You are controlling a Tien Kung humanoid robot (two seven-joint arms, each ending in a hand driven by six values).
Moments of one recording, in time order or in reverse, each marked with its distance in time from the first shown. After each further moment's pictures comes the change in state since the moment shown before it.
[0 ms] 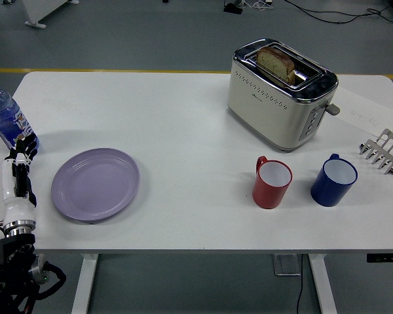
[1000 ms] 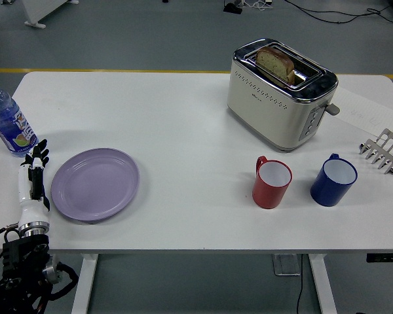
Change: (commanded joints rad) left arm -0.052 -0.039 0.017 0.096 0.003 0.010 0.000; right arm 0.019 0.012 0.008 0.001 -0.018 0.007 -0.006
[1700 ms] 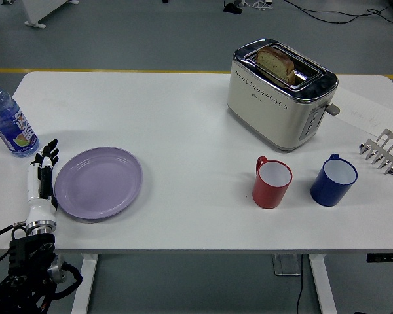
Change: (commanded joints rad) left arm -0.021 0.000 0.058 0.022 -0.019 -0.009 0.000; right arm 0.002 0.002 0.001 0.001 -0.004 0.002 -0.003
